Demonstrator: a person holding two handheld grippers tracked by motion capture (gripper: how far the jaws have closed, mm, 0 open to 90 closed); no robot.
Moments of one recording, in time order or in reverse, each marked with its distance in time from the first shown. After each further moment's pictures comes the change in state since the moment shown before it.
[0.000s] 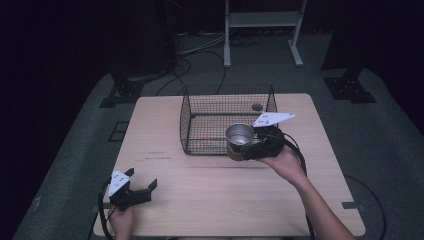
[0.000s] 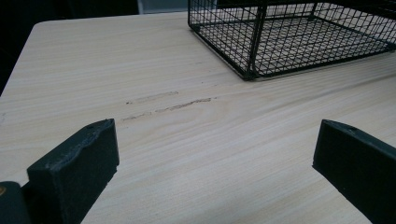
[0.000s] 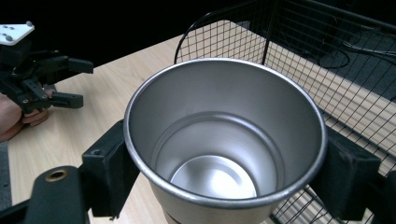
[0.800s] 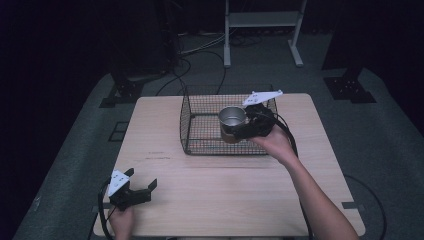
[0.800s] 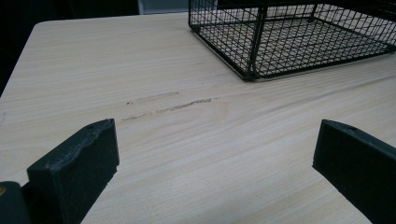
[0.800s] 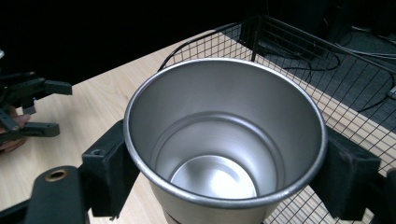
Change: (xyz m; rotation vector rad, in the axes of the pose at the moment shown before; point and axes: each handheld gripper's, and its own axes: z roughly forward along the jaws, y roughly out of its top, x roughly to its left) left arm 0.000 0.000 0.000 -0.006 0.000 -0.003; right arm -0.019 0.044 0.023 0.017 -0.029 0.003
